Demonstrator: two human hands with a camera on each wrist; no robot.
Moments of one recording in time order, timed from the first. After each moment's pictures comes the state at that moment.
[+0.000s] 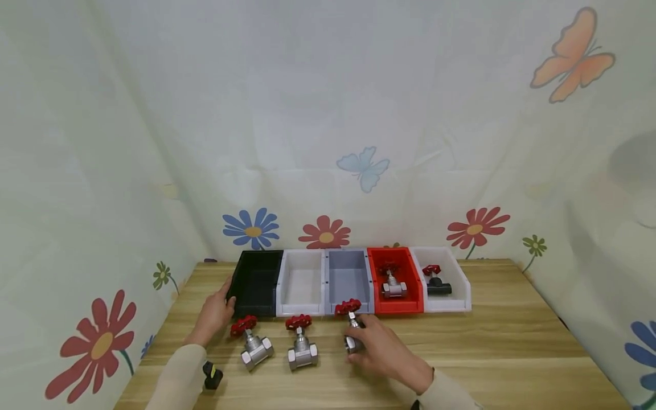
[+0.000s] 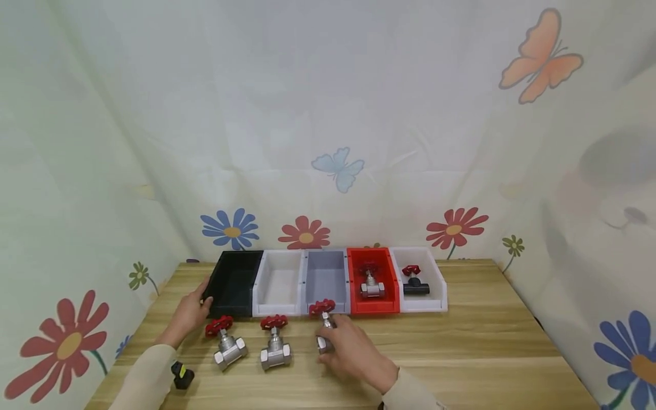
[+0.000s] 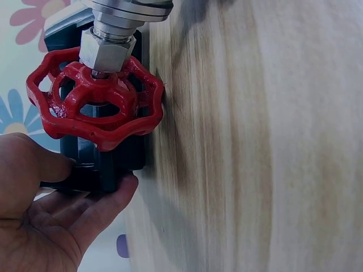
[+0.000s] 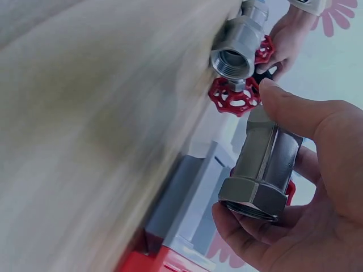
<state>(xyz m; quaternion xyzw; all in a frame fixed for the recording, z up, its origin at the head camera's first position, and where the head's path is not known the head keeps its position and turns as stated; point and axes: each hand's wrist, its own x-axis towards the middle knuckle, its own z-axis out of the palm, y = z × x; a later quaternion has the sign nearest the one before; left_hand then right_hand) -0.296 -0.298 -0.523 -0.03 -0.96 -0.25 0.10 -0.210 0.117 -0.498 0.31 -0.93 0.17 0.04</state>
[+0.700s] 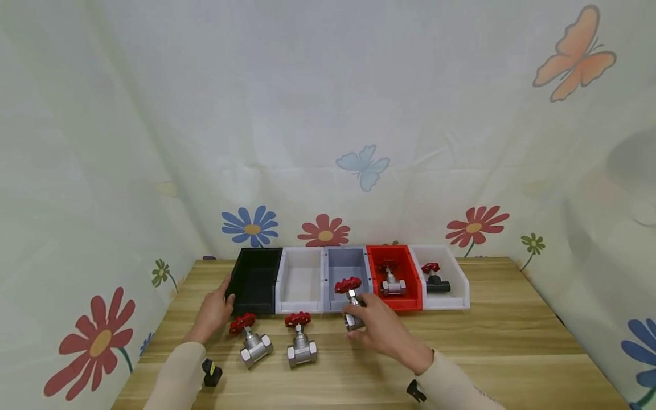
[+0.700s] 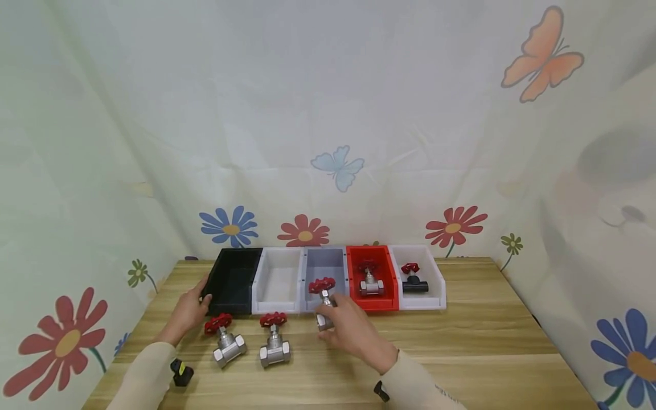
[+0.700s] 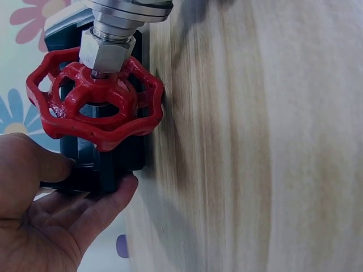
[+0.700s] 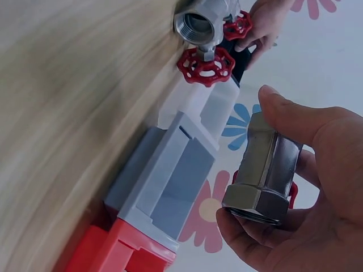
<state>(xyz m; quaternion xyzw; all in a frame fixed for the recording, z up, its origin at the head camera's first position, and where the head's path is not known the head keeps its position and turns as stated) -0.296 -0.298 -0.523 -0.02 -0.96 -0.25 0.08 -0.225 0.115 -0.467 0.31 -0.93 0.18 0.10</state>
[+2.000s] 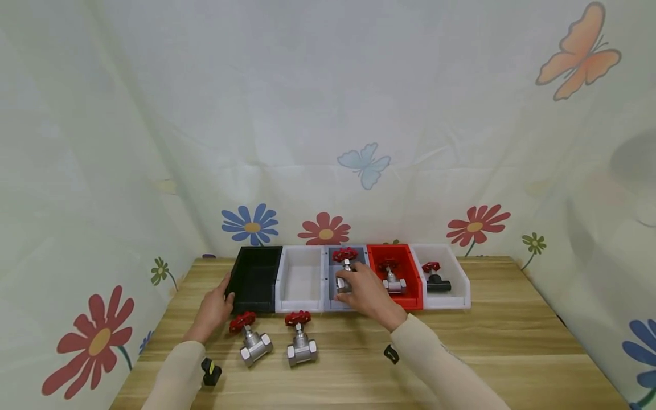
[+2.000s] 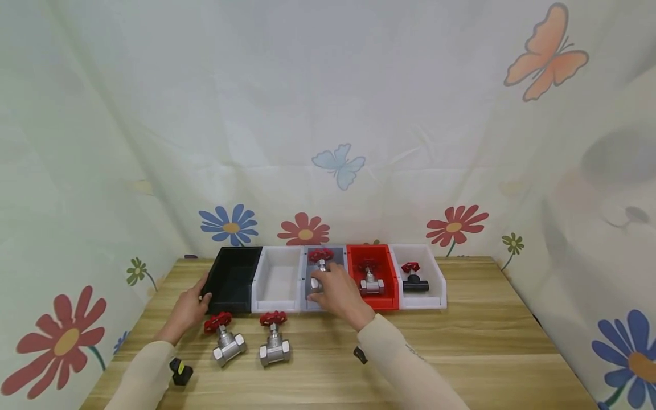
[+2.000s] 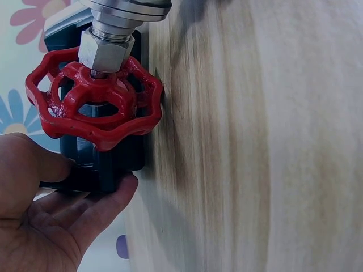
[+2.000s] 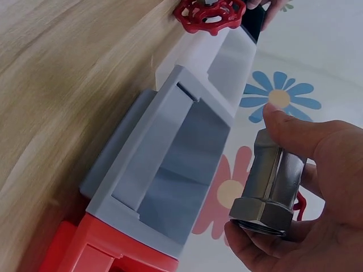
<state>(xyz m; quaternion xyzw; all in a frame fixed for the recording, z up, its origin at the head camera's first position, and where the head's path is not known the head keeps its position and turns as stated) -0.297 -0.300 -0.524 -0.03 -0.96 -0.25 0.09 -0.289 0.089 -0.453 0.25 -0.95 0.18 0.11</state>
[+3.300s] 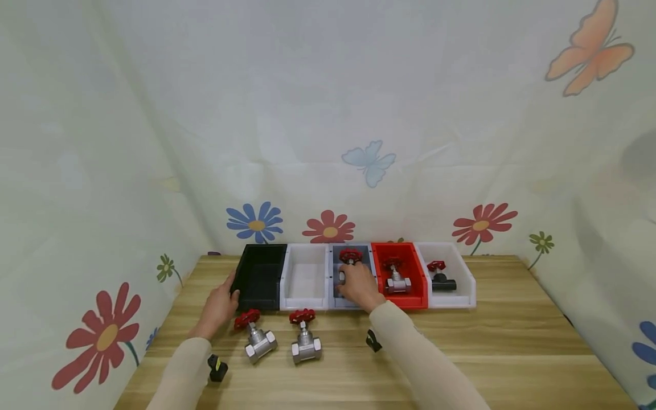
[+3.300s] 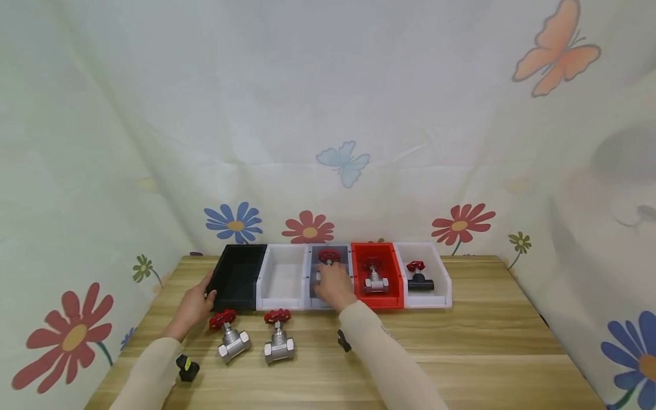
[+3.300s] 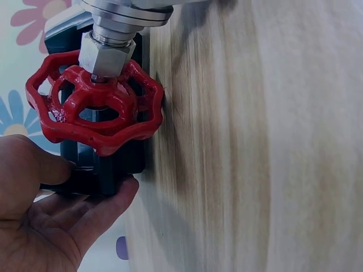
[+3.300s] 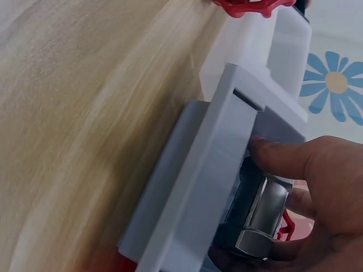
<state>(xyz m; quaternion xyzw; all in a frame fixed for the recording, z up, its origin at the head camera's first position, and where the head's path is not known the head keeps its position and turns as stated) -0.294 -0.297 -0.520 -0.03 -0.96 -0.25 0.10 -0.332 0.057 -0.486 0.12 -0.97 0.19 0.04</state>
